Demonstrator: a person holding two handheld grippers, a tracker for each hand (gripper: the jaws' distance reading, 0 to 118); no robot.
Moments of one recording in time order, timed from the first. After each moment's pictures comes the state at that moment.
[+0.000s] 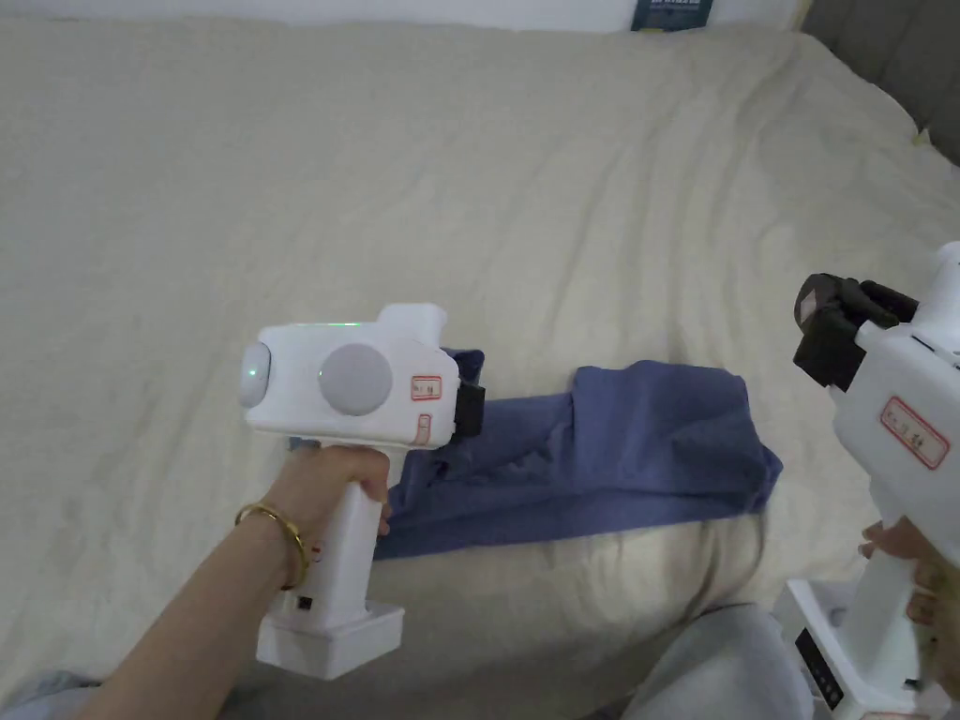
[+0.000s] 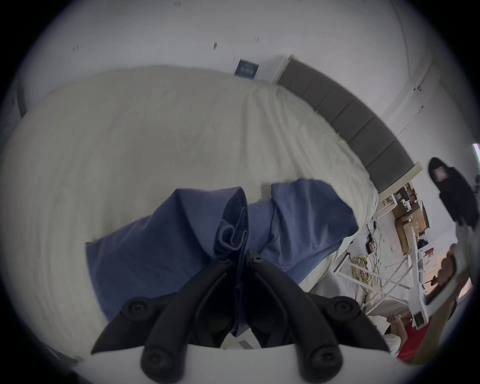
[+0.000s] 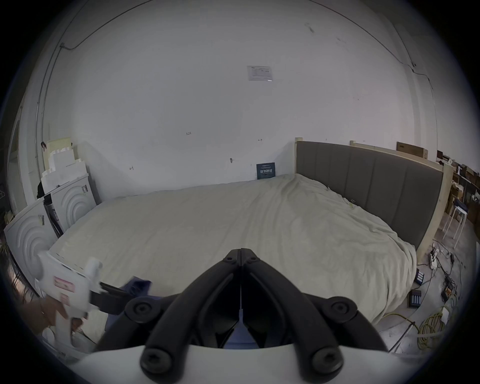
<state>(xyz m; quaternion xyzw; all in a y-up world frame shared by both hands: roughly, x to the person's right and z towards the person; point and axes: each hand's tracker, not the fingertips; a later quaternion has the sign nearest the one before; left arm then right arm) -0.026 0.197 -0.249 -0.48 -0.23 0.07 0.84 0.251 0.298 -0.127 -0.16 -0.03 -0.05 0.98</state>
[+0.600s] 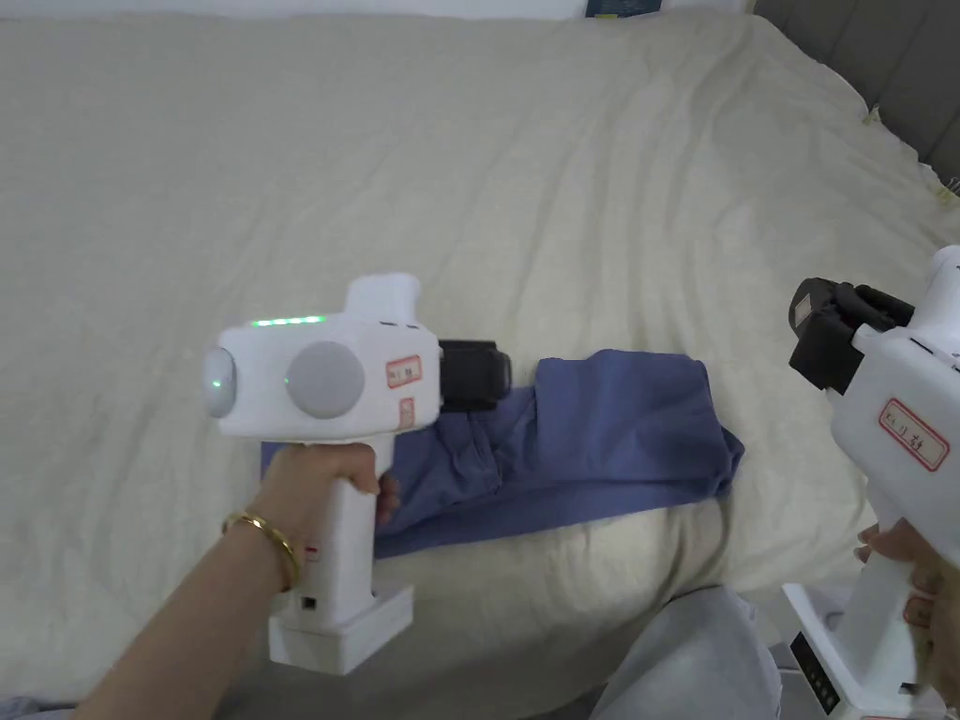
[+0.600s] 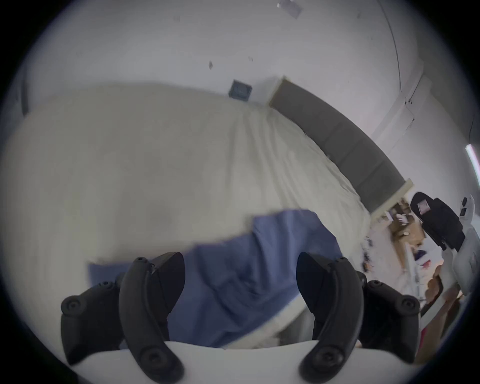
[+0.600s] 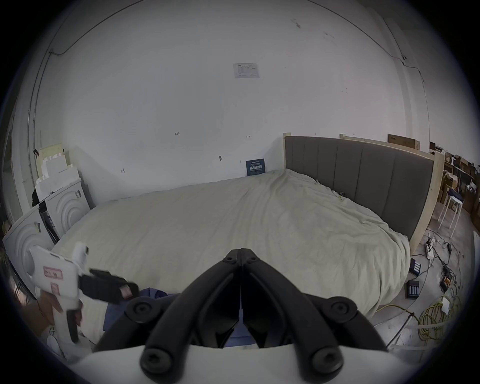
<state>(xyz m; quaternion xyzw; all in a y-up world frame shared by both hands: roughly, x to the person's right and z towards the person) -0.032 0.231 -0.244 -0.39 -0.23 0.10 0.89 0.271 0.295 -0.118 -0.17 -0.05 -0.07 0.98</state>
